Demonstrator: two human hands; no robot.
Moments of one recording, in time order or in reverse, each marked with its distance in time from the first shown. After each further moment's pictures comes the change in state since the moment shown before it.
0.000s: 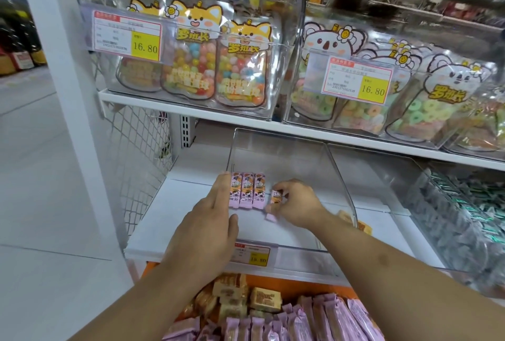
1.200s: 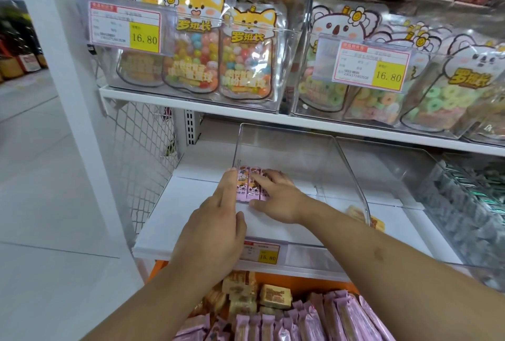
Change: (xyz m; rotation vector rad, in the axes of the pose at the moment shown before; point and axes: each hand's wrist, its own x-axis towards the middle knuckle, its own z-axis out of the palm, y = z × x) left_hand -0.001 -0.001 0.001 -0.002 -0.022 -0.016; right_hand 0.026 -0.017 0.030 -0.177 -0.237 -0.211
